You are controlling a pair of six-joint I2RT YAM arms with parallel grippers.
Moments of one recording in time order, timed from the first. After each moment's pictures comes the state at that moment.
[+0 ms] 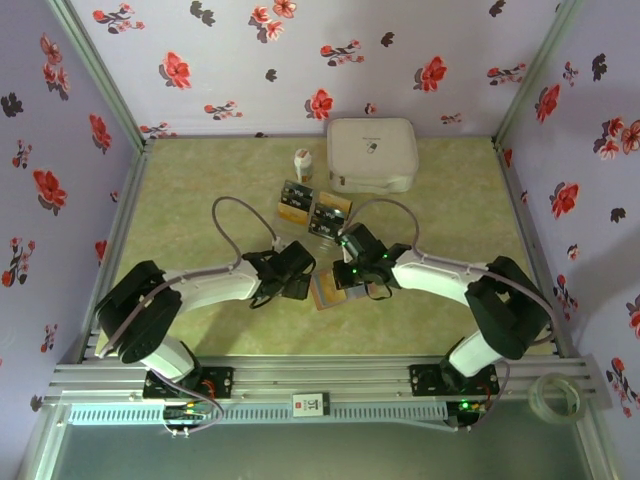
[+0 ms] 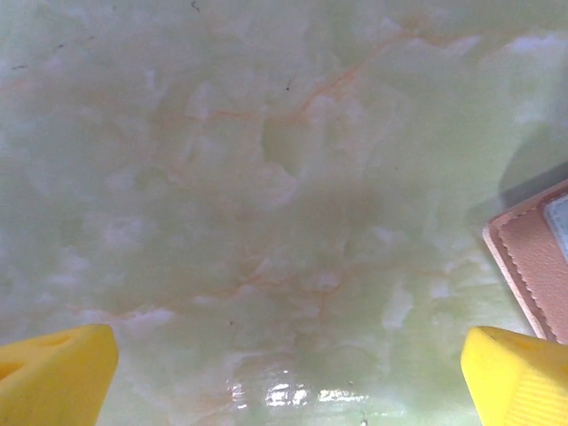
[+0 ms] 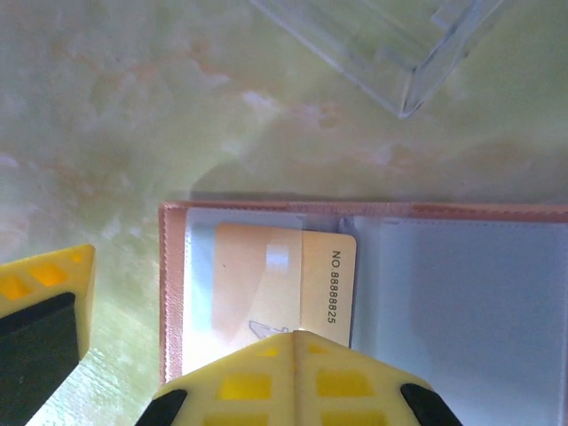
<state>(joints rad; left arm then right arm) -0.92 1.56 0.85 -0.51 -0.36 -0.62 0.78 1.53 0.82 -0.30 -0.13 0.51</state>
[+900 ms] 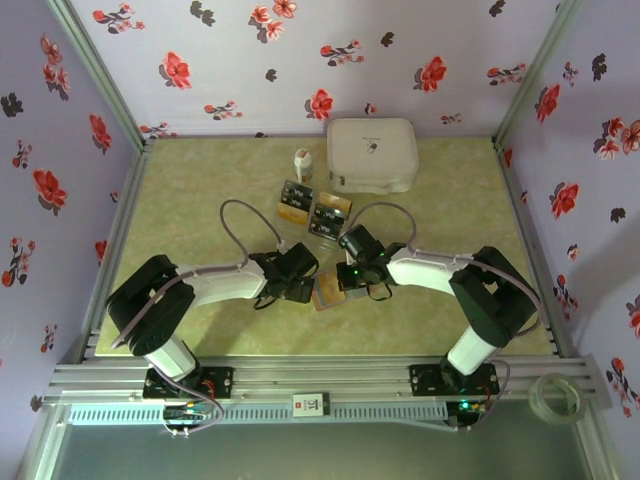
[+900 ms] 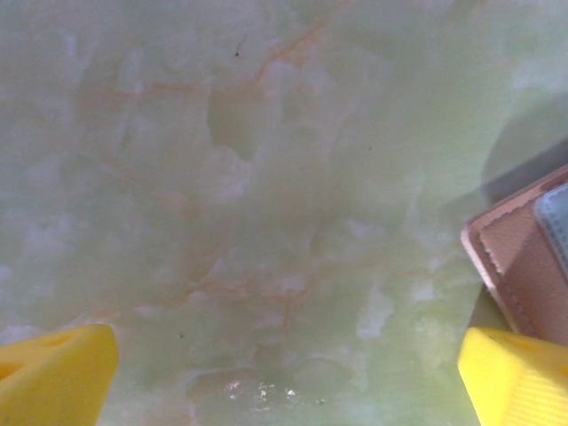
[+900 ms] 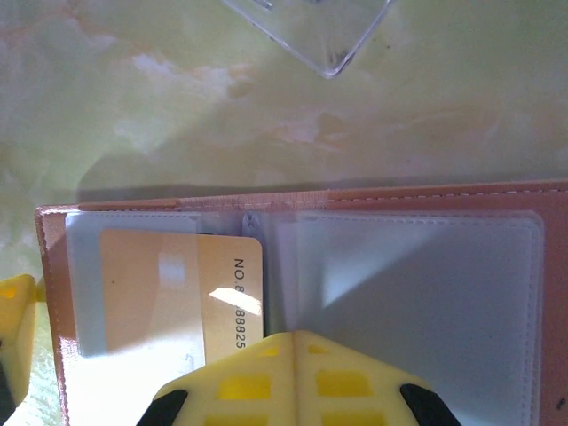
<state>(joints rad) -0.92 1.63 0.85 -0.48 -0.31 -0.61 0.74 1.63 0.82 -0.29 -0.13 0.51</state>
